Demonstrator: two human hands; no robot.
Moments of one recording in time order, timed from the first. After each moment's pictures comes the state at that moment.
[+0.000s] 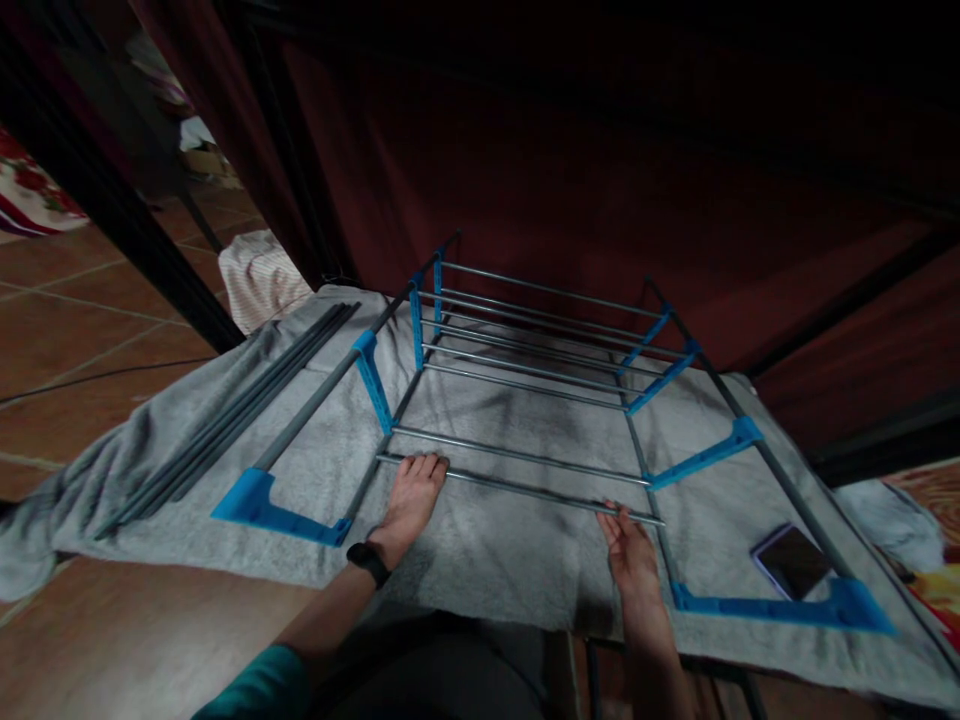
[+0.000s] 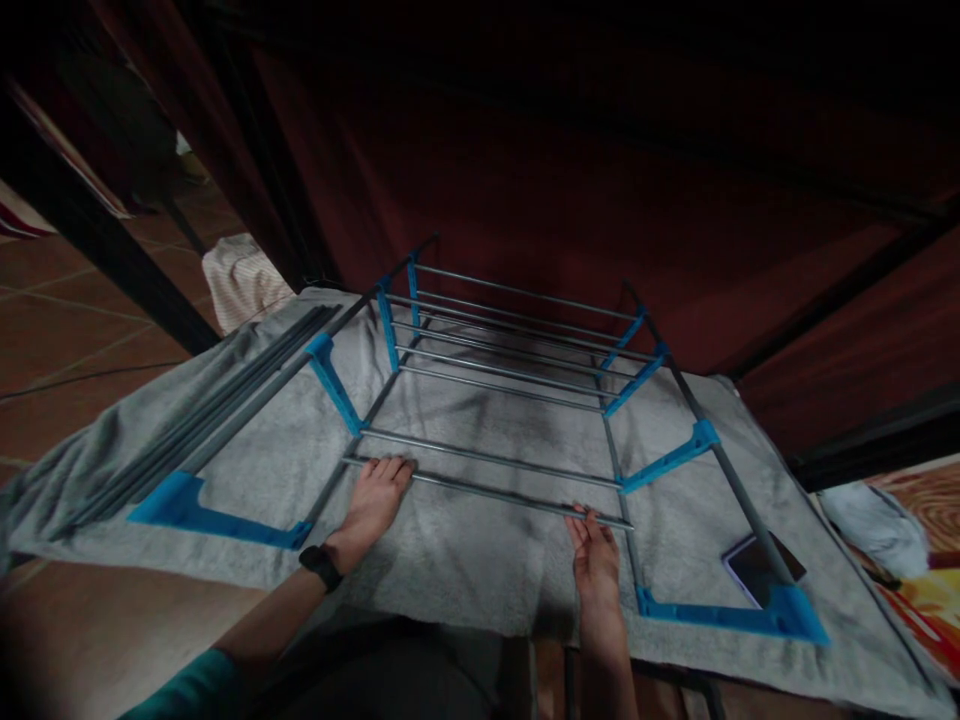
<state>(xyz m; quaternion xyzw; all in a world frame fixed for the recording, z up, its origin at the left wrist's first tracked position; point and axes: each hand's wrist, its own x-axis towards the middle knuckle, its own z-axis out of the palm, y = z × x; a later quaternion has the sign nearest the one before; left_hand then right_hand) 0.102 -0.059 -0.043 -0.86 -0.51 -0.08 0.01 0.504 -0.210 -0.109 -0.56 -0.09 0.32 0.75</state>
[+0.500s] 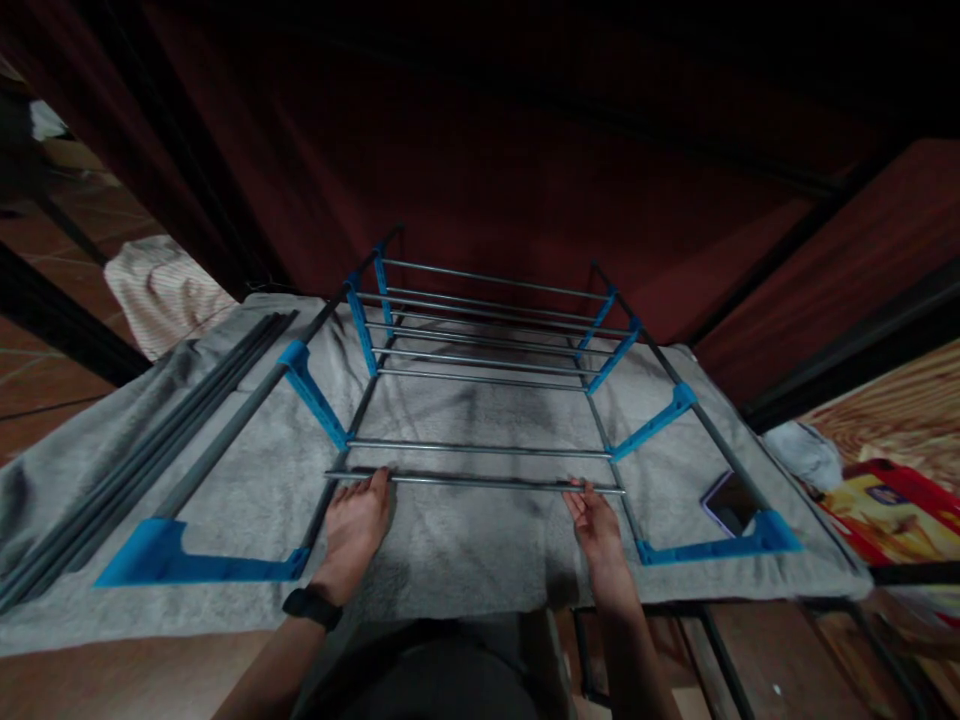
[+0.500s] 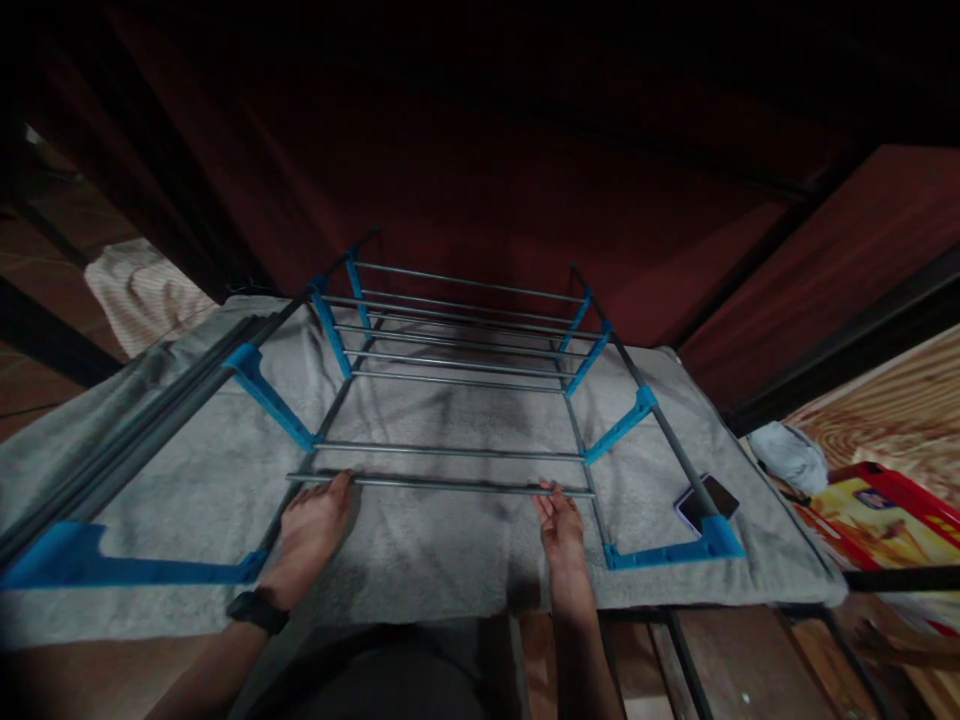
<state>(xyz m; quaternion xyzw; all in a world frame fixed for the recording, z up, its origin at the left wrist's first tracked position) 0.088 -0.067 -0.013 -0.78 -0.63 -0.04 -0.04 0.488 -0.201 -0.097 -0.52 -0.04 0.35 0.78</state>
